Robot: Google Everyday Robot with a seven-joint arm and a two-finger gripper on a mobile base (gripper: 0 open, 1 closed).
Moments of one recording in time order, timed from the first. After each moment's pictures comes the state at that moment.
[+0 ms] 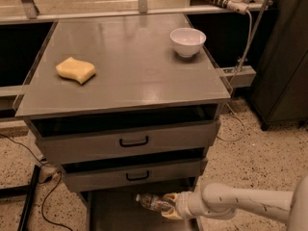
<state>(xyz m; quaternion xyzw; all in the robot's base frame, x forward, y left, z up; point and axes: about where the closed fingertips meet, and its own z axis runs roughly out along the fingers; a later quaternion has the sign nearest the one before) 0.450 -0.066 0.322 -0.61 0.70 0.20 0.31</state>
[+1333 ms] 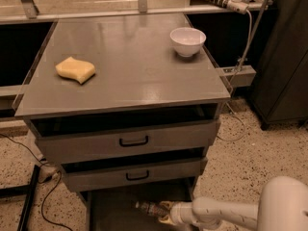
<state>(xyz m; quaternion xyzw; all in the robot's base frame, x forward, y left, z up) 0.466 -0.054 0.185 -0.63 0.69 0.16 0.33</state>
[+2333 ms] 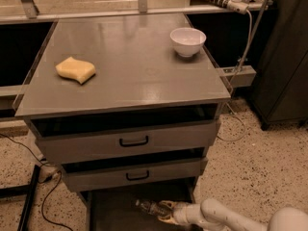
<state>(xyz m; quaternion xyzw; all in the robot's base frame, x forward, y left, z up) 0.479 -0.059 0.166 -0.59 0.65 0.24 0.41</state>
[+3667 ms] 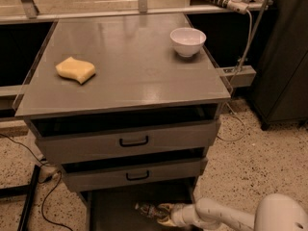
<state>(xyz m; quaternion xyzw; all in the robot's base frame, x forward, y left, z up) 0.473 -0.054 0.143 -0.60 0.68 0.23 0.35</state>
